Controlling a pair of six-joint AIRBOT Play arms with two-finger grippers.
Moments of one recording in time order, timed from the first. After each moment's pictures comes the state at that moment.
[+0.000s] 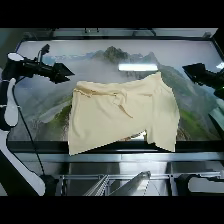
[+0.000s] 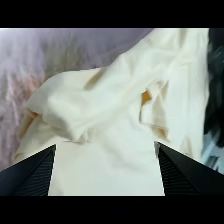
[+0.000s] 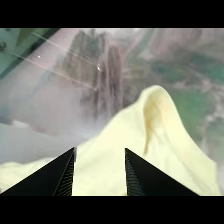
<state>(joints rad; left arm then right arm) 0.25 -2.10 2.00 0.54 -1.54 -1.13 -0.47 -1.52 1.13 -0.23 0.94 0.74</state>
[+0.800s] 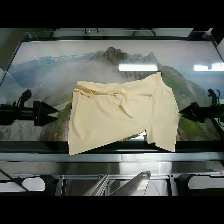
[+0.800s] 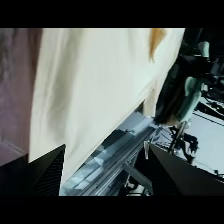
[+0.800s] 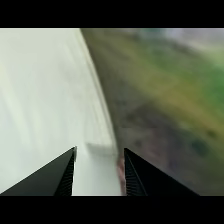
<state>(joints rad) 0.55 -1.52 0.88 0.65 -1.53 -1.03 -0.59 -1.60 0.95 -0.76 1.17 0.95</state>
